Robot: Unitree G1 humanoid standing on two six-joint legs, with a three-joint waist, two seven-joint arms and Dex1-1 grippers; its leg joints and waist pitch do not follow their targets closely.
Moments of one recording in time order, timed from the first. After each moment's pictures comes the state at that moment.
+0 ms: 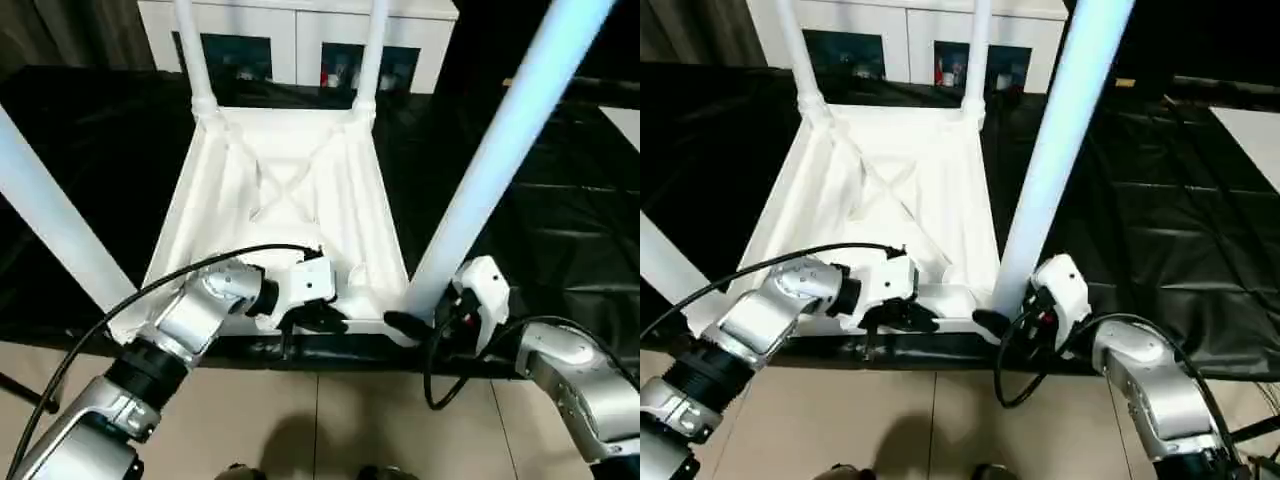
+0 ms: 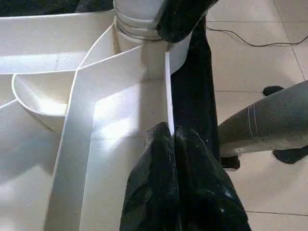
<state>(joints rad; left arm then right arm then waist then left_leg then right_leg) -0.58 0.39 -0.47 0.32 0.02 0.20 -1.18 -0.13 -0.49 0.10 0.01 0.28 0.32 0.79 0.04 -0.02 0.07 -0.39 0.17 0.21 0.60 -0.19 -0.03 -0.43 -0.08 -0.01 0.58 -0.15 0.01</state>
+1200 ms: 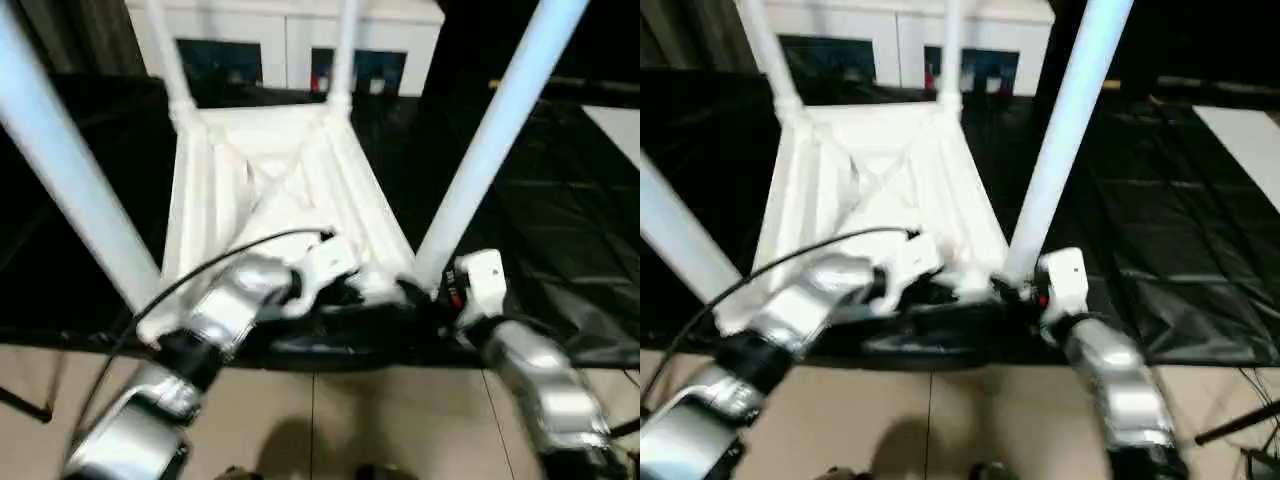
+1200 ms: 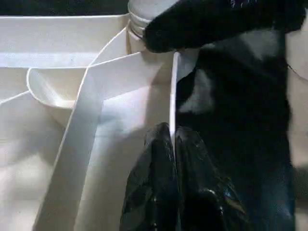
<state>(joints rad) -0.71 0.15 -0.40 0.61 0.06 0.27 -0.83 -0.23 -0.12 -0.04 0.26 0.19 0.18 0.29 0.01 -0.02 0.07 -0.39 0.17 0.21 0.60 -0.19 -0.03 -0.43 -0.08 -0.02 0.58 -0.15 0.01</state>
